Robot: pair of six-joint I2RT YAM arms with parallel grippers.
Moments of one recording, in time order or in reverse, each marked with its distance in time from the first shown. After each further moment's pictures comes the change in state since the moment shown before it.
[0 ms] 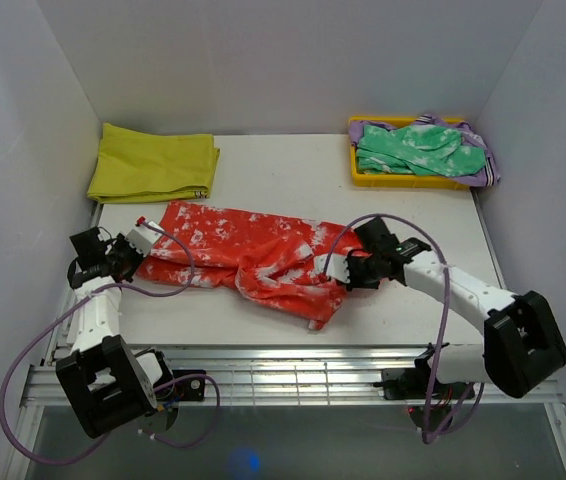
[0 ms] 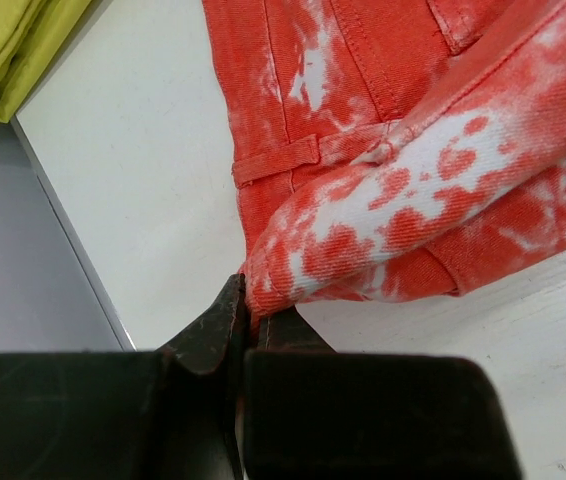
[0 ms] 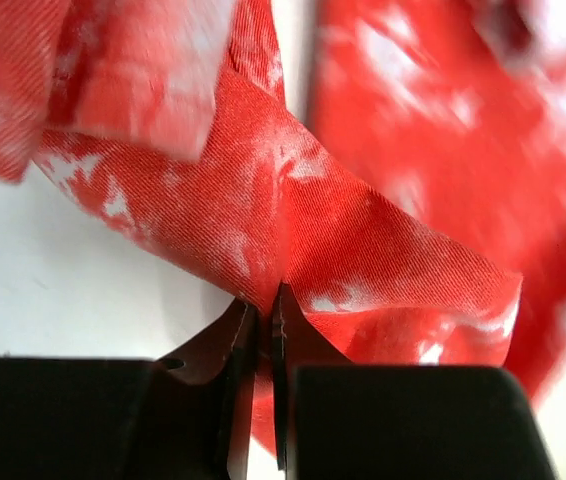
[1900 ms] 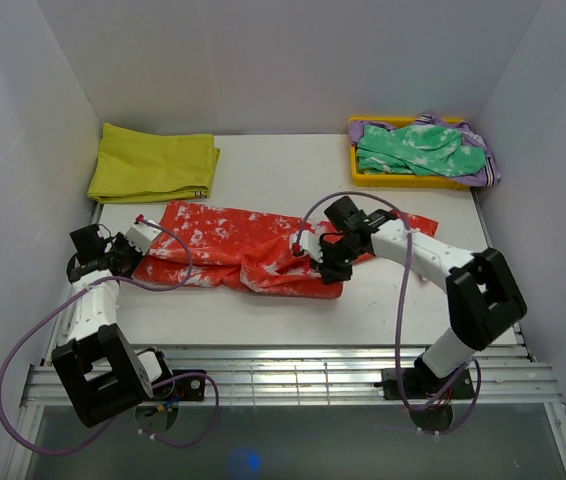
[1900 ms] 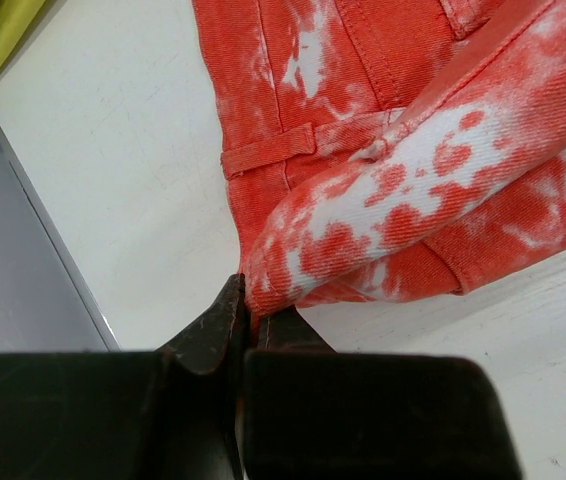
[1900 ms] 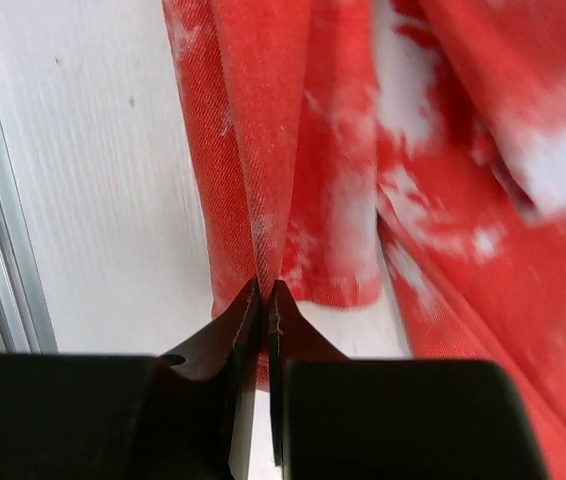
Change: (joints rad) left arm 0.000 0.062 0.032 -0.026 -0.013 -0.012; right arm 0.012 0.298 0.323 -0.122 -0.184 0.257
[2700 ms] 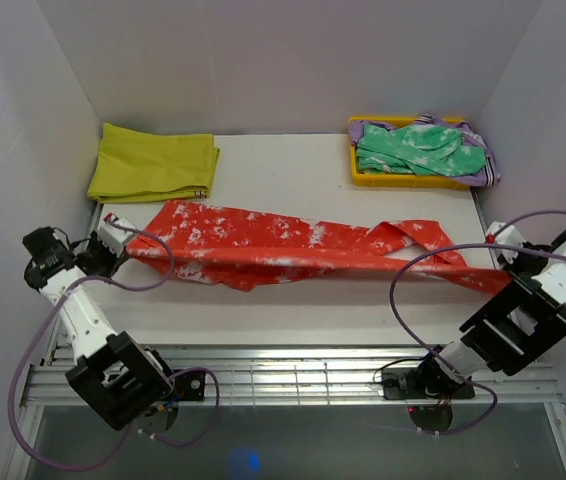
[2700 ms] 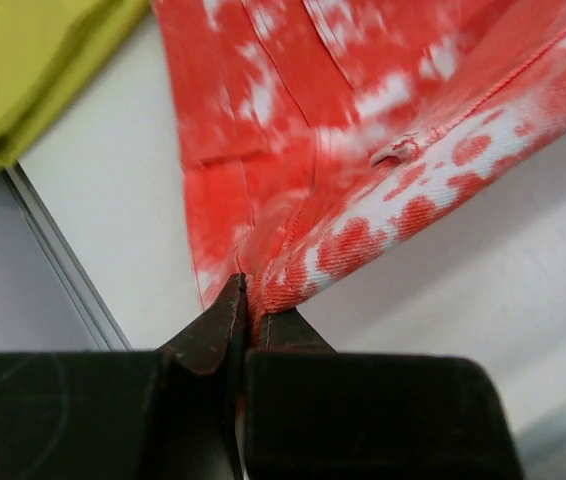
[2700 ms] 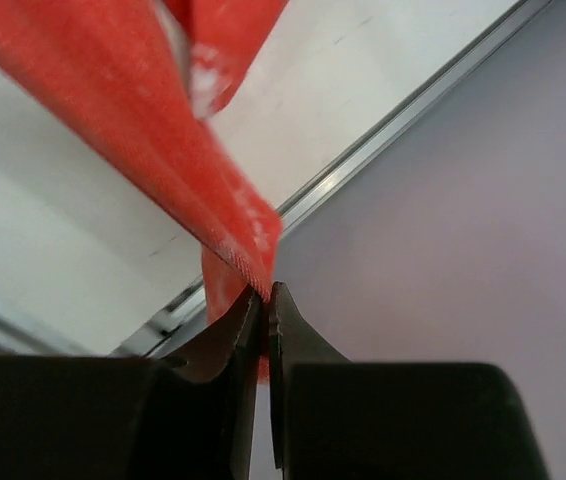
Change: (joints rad) left arm 0.192 0.019 0.293 -0.380 0.378 0.139; right arm -1.446 -0.155 0.108 -0.320 0.011 -0.955
